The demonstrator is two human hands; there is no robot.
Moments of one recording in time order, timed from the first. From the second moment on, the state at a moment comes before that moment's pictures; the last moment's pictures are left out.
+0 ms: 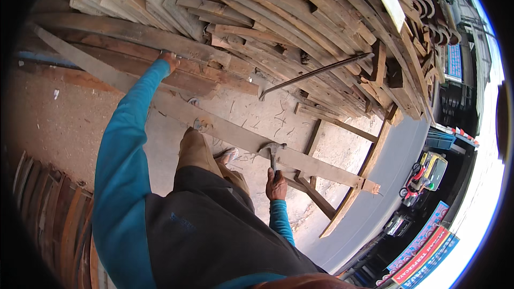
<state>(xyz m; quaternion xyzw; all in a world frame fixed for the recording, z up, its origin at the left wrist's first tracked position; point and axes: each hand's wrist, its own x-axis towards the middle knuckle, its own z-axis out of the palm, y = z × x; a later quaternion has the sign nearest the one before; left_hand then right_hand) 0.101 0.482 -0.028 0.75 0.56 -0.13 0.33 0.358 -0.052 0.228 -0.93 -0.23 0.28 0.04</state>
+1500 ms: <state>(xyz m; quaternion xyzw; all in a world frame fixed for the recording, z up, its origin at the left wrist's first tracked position) 0.113 0.558 -0.154 0.71 0.38 -0.41 0.42 0.350 0.004 0.190 -0.96 -0.01 0.29 -0.01</state>
